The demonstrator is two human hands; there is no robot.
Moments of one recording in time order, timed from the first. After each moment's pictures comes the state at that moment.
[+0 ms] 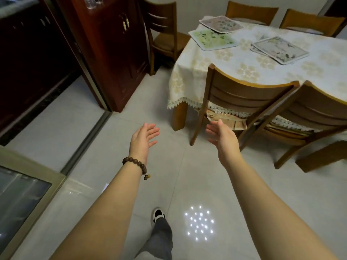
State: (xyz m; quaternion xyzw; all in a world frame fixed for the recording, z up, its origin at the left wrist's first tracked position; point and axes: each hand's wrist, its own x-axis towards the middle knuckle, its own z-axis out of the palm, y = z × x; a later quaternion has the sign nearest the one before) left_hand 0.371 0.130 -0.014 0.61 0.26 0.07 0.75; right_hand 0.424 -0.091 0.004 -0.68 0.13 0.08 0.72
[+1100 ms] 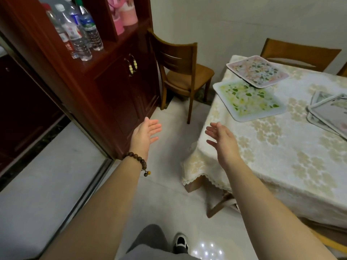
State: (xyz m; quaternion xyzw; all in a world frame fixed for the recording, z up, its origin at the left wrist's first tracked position) left_hand 0.912 0.314 0.028 0.63 0.24 0.10 0.73; right_hand 0.968 0.096 0.019 -0.67 0.09 0.10 0.73
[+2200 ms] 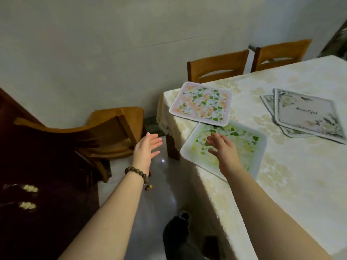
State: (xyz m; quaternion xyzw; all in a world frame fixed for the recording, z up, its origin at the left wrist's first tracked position) left_hand 1.453 0.329 -0.011 0.68 0.02 -0.18 0.71; right_hand 1.360 0.120 -0.011 -0.57 0.36 -0.17 0.71
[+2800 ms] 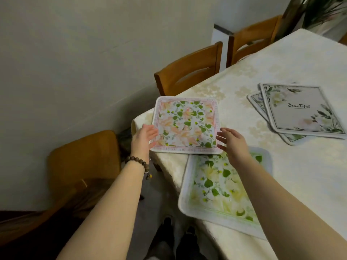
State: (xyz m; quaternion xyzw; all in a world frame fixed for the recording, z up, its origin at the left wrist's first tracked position) left_hand 1.677 0.166 -0.020 0.68 0.01 -0.29 0.68; right_hand 1.505 -0.030 -0.033 -0.51 0.50 -0.21 0.67
